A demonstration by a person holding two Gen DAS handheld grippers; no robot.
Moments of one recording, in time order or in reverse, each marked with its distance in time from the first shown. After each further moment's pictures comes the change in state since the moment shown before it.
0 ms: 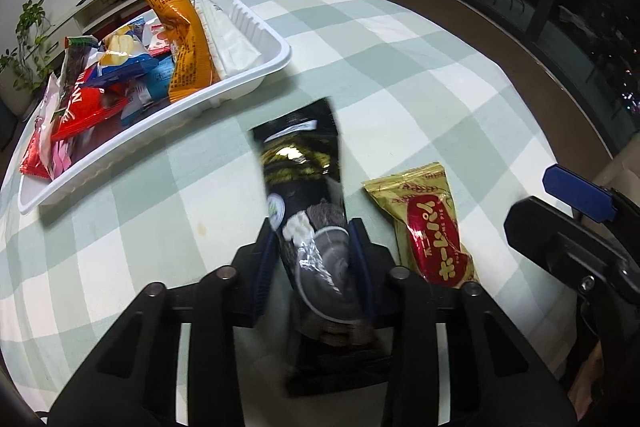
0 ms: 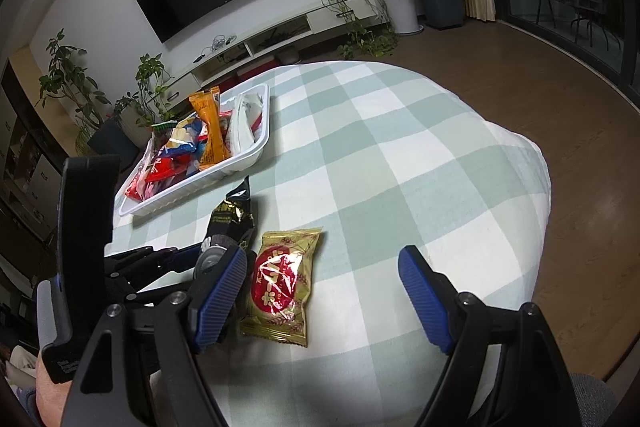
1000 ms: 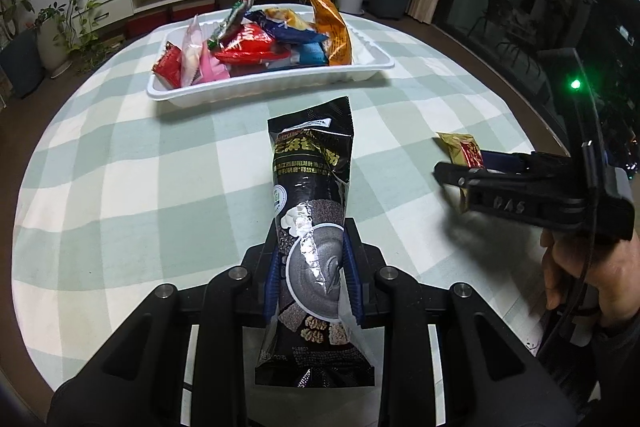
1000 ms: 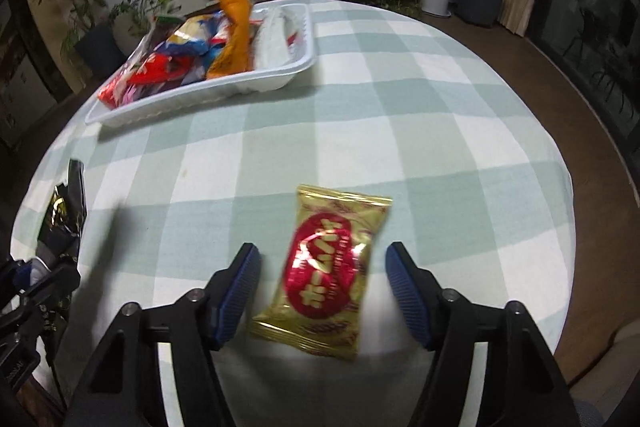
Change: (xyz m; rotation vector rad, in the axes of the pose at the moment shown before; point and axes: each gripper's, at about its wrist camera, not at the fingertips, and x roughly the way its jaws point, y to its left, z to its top) left arm -0.103 0.087 -0.116 -0.192 -0.158 0.009; right arm 0.063 0.066 -0.013 -0.288 0.208 -0.140
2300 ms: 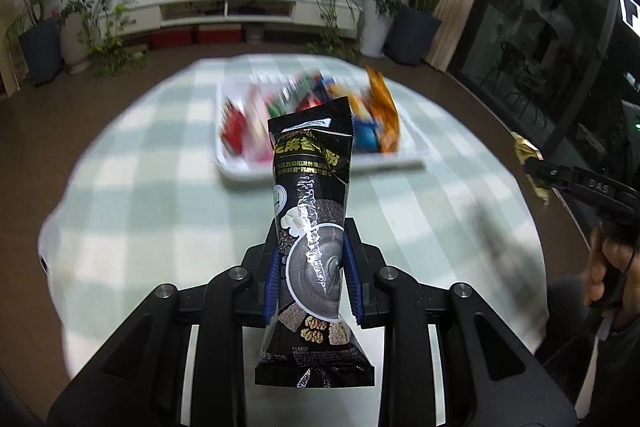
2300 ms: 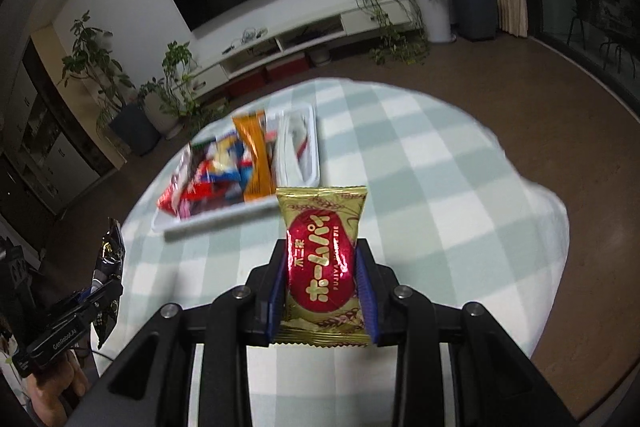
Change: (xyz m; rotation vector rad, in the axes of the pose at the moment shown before) left arm -0.047 0.064 0.058 -0.121 -0.136 0.008; right arm -0.084 -0.054 0.059 0.184 -0.235 0.206
